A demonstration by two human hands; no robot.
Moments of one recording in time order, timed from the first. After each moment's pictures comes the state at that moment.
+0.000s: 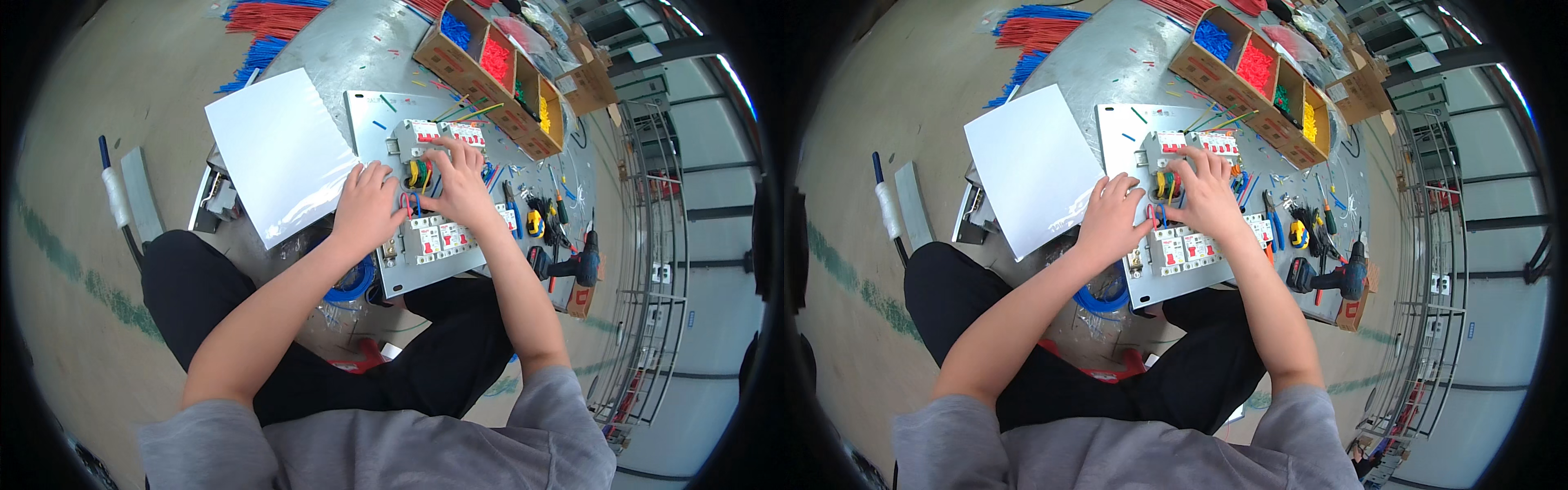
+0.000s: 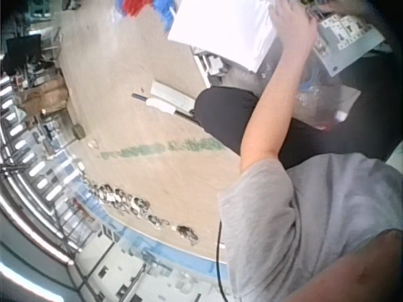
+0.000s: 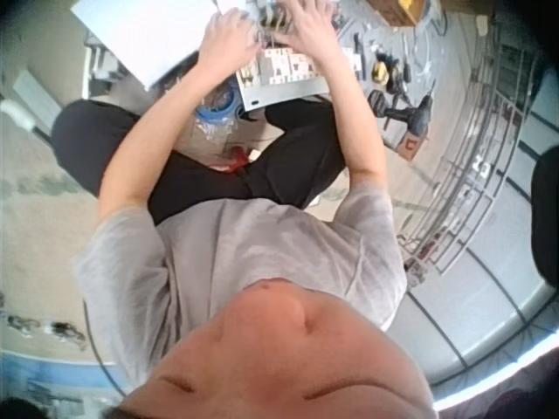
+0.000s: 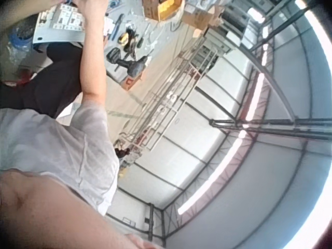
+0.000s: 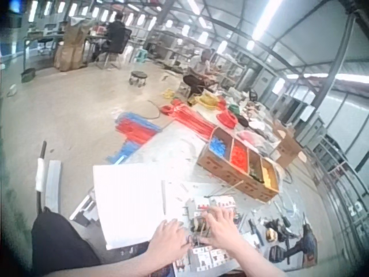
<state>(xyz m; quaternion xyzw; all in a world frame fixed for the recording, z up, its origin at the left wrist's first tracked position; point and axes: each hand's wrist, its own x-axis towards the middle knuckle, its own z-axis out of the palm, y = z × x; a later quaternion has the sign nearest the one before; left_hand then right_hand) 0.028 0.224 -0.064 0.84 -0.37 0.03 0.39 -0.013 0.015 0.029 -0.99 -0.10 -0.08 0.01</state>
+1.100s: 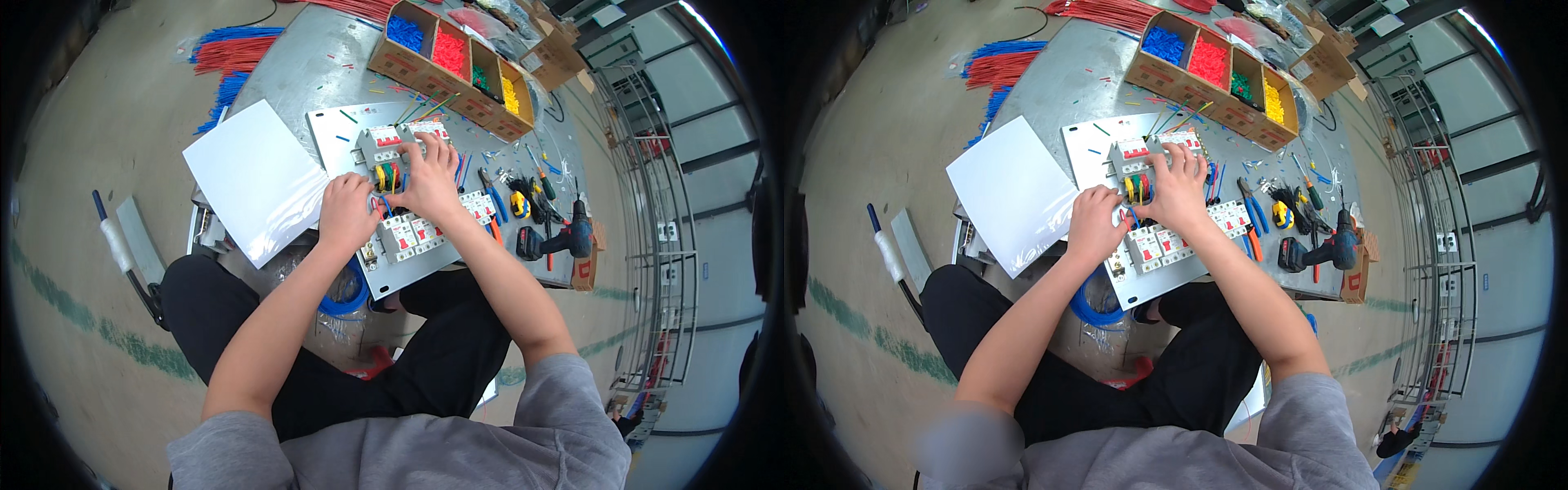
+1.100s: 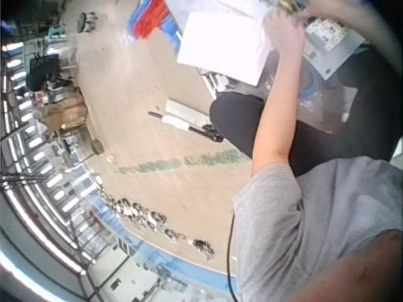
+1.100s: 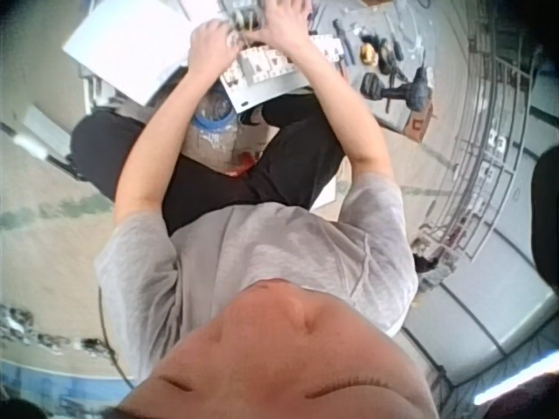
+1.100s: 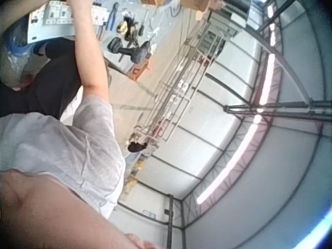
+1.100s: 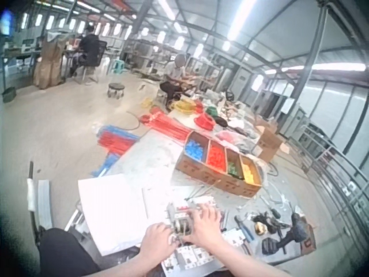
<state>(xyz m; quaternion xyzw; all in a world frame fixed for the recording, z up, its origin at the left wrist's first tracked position) 0.029 0.205 -0.066 0.84 -0.35 0.00 0.41 -0.022 0.021 0.010 -0.99 0.06 -0.12 0.00</state>
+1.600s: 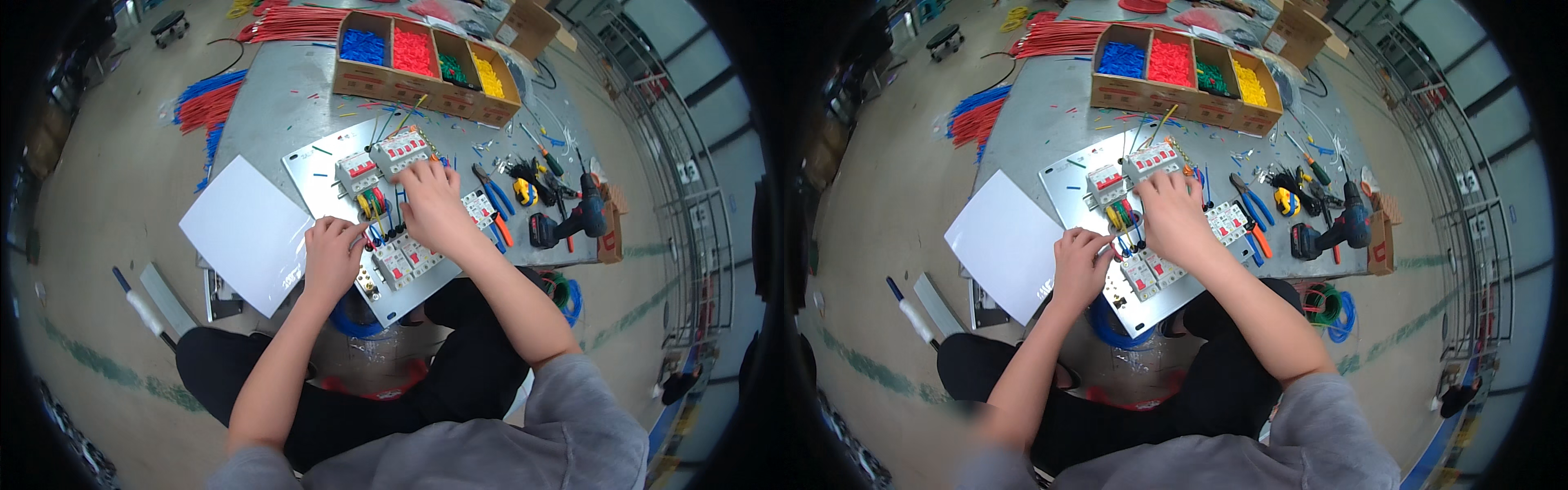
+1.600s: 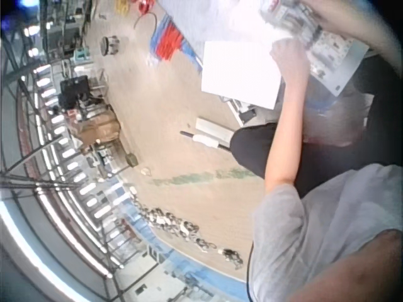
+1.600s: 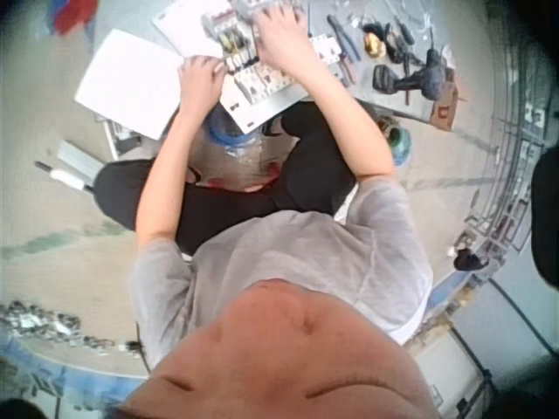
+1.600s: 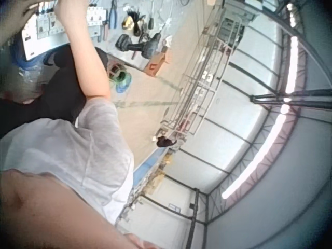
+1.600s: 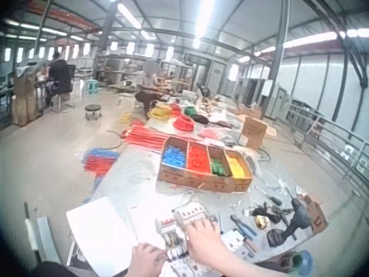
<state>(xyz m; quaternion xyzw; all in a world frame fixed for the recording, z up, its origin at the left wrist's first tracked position) 0.032 0.221 -0.047 0.82 -0.41 0.02 0.40 -0.050 0.023 0.067 -0.99 0.09 -0.07 0.05</state>
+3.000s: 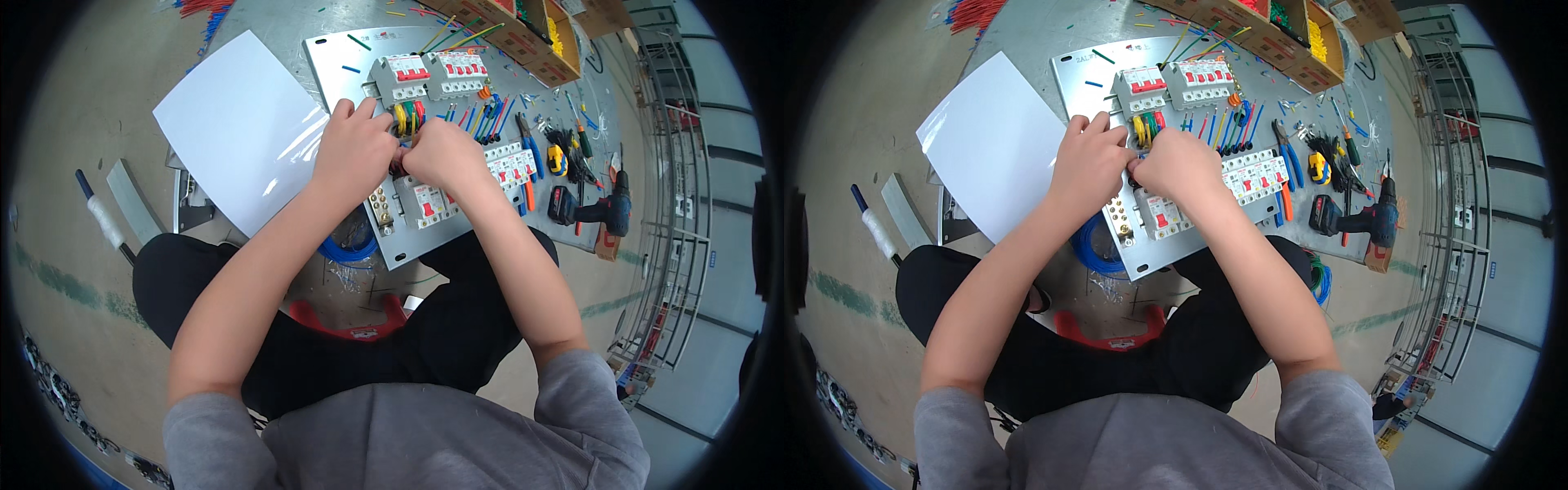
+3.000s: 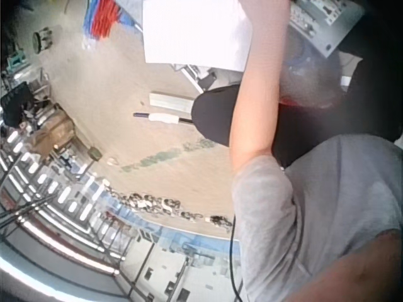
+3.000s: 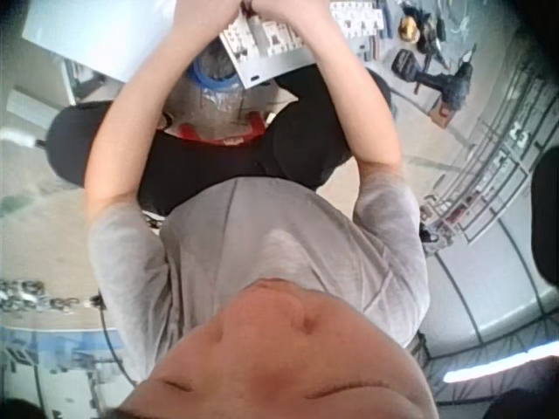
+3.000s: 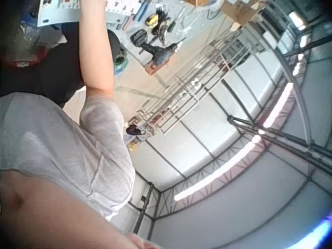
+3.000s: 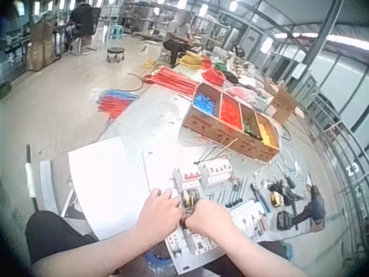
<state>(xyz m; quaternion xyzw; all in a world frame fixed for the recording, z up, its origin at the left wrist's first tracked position) 0.068 0.205 -0.049 0.82 -0.52 0.08 0.22 0.002 0.063 0.033 -0.92 0.29 0.23 0.11</state>
